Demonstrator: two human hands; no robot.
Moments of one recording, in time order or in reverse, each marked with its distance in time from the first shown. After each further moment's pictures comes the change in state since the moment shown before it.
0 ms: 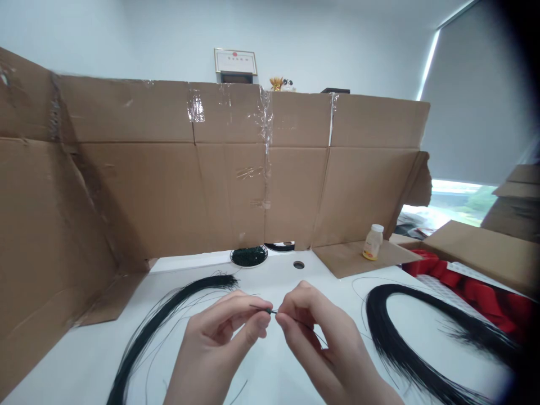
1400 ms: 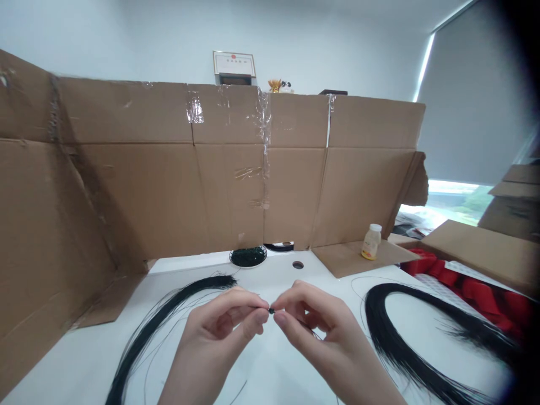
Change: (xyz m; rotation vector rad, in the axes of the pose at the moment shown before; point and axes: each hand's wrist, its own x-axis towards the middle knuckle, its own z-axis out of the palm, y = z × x) left_hand -0.004 0.014 0.012 -0.107 0.121 -0.103; right_hand 0.009 -0.004 -0.012 0.136 -0.107 0.299
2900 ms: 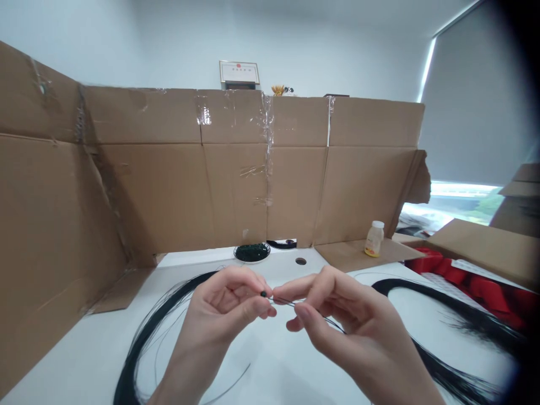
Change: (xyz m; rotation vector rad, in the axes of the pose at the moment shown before) left_hand -0.015 0.004 0.006 -0.372 -0.028 0.069; right_hand -0.034 -0.018 0.002 0.222 0.077 -0.117
